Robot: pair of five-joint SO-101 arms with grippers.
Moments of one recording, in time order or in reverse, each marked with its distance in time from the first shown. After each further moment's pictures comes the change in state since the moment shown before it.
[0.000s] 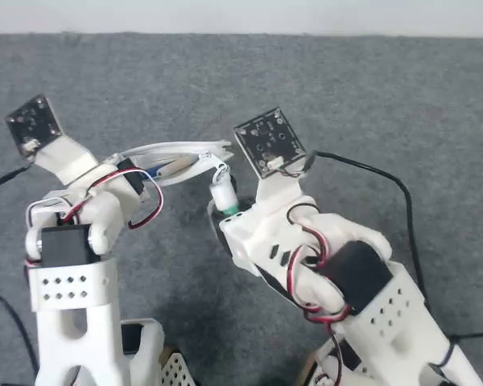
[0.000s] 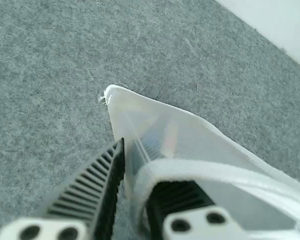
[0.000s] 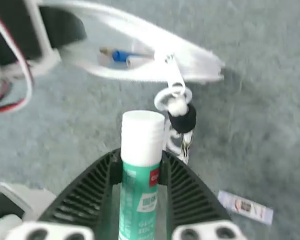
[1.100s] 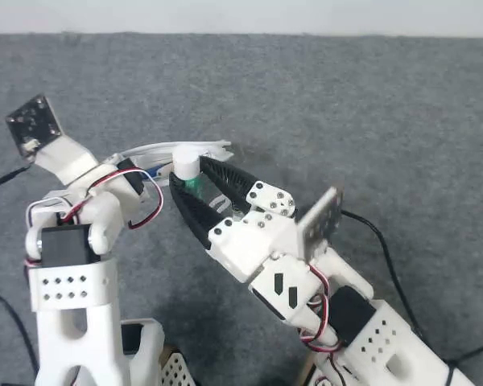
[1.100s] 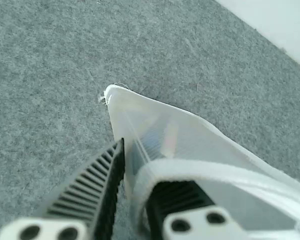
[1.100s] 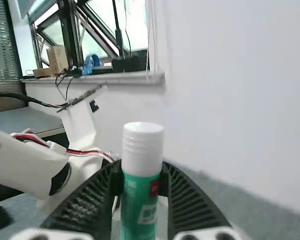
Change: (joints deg) left arm 0.0 0.0 0.0 0.0 0.0; right arm -4.2 -21.9 41.0 -70.3 7.0
